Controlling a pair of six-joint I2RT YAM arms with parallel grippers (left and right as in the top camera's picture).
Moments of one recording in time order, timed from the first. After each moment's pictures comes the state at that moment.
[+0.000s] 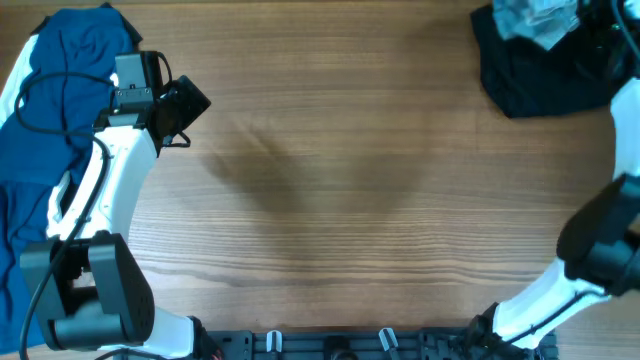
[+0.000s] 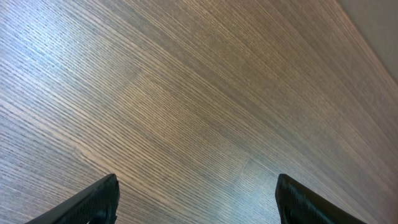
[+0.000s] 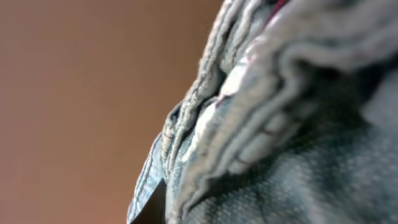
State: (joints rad) left arm 0.07 1.68 1.20 -0.50 0.05 -0.66; right arm -0.42 1.97 1.66 -0.13 -0.43 0.65
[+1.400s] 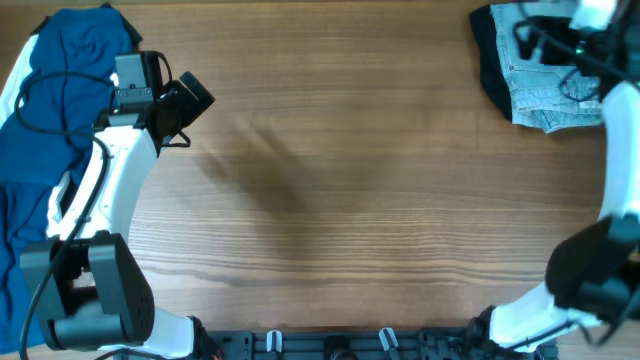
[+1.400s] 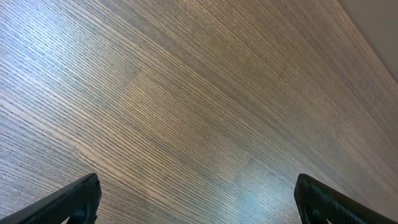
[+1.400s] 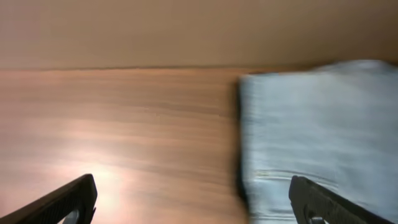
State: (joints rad) left arm 0.07 1.68 1.20 -0.50 0.05 -0.66; right arm -0.26 1.75 1.68 -0.66 -0.44 -0.17
